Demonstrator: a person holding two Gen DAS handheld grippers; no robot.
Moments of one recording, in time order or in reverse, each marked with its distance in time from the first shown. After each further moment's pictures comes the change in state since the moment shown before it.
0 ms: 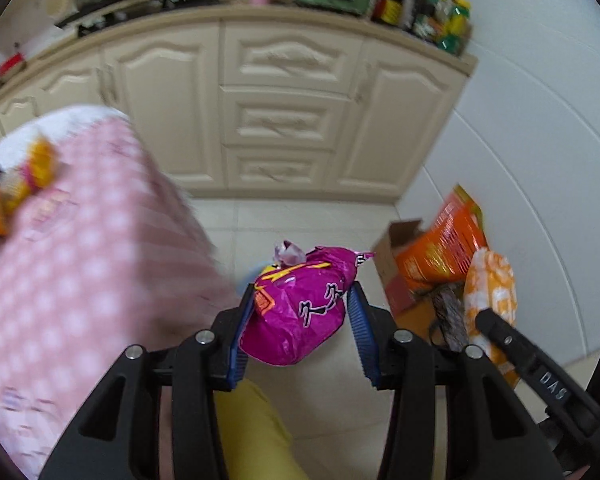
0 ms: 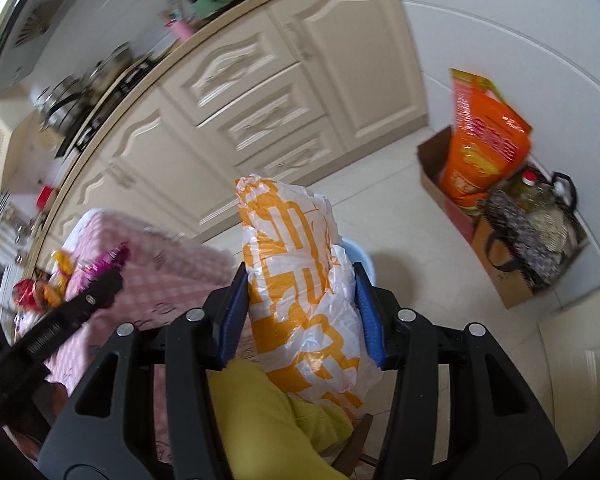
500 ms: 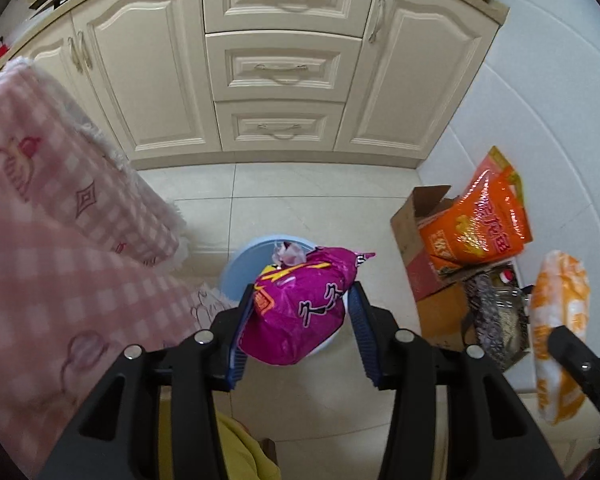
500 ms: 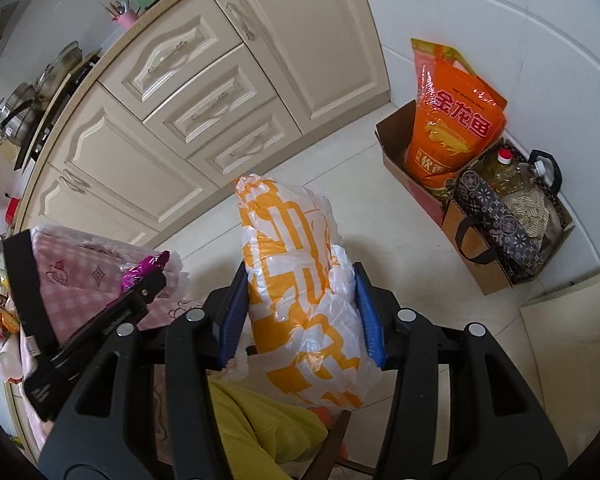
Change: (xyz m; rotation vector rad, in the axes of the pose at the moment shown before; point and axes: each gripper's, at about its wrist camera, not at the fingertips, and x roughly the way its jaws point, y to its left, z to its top) left arm 0.144 -0.011 0.011 0.014 0.117 0.072; right arm 0.060 -0.040 0.021 0.044 0.089 -0.088
